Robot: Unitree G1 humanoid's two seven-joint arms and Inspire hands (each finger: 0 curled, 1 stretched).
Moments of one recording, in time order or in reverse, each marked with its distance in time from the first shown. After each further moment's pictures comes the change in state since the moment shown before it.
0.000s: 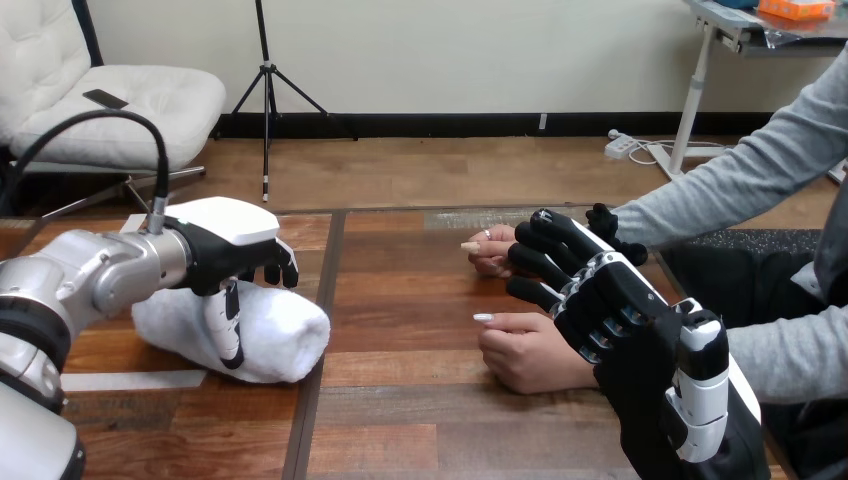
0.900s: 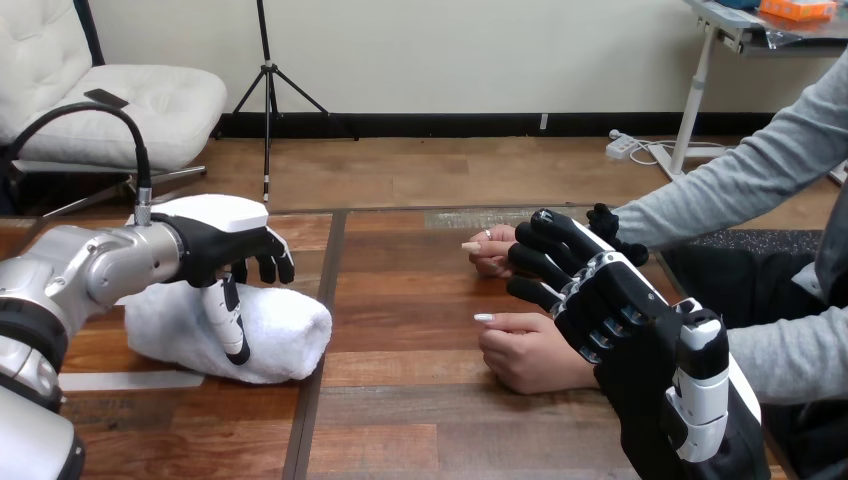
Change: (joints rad) left arm 0.007 -0.001 0.060 0.000 -0.084 0.028 -0.091; right arm 0.000 0.000 -0.001 0.000 0.000 0.001 0.000
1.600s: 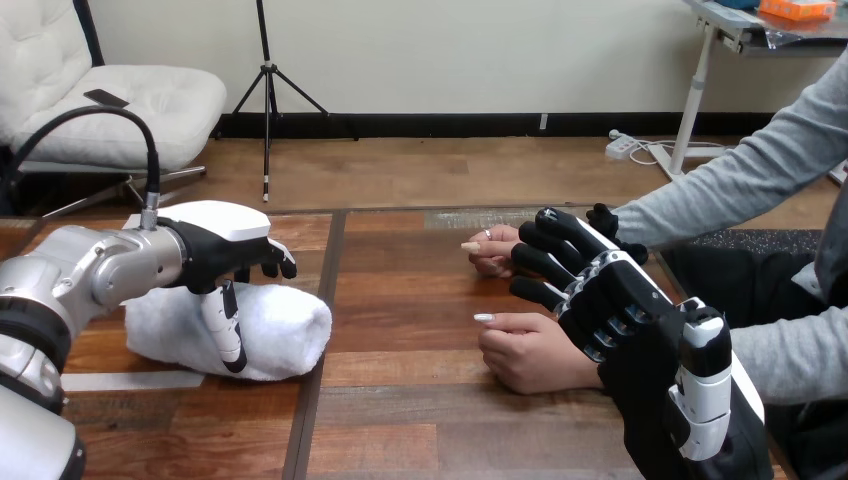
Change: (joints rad) left arm 0.000 -0.001 -0.027 -0.015 0.060 0.016 0.008; right arm 0.000 0.000 -0.005 0.000 -0.003 0.000 -0.010
